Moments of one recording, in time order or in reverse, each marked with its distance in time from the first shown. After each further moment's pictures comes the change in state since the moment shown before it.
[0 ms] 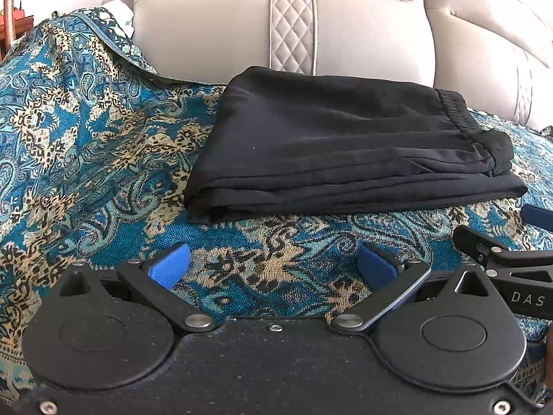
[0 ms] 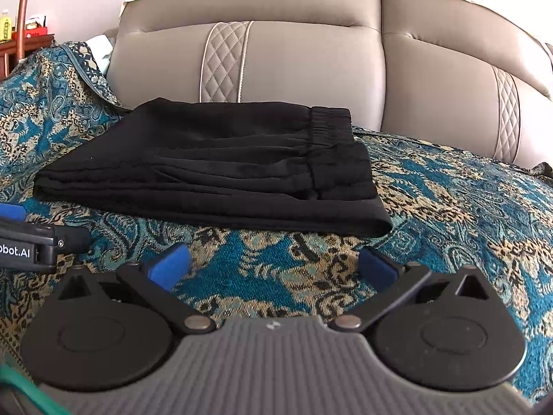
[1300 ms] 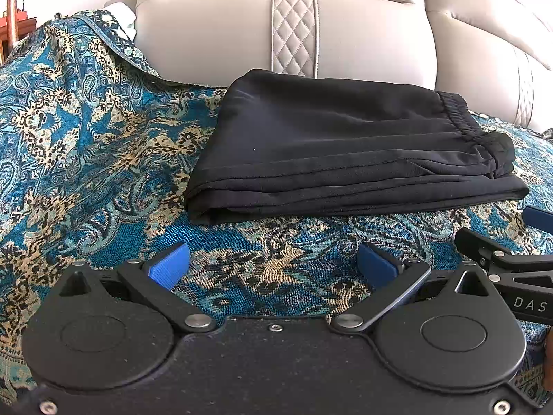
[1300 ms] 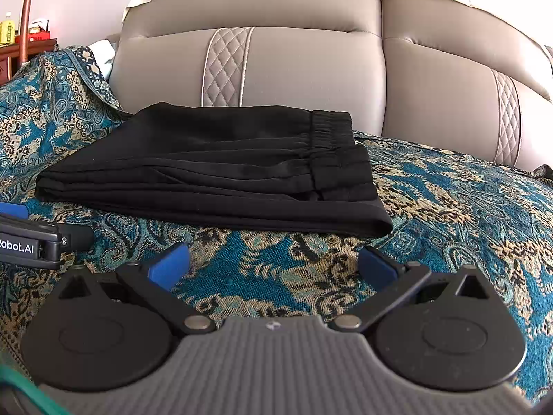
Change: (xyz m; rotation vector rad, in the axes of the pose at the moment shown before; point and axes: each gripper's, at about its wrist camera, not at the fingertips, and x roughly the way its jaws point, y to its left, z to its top) left arm -0.001 0.000 0.000 -0.004 -0.009 0.004; right arm -0.003 -0.001 -0.004 0.001 -0.021 0.007
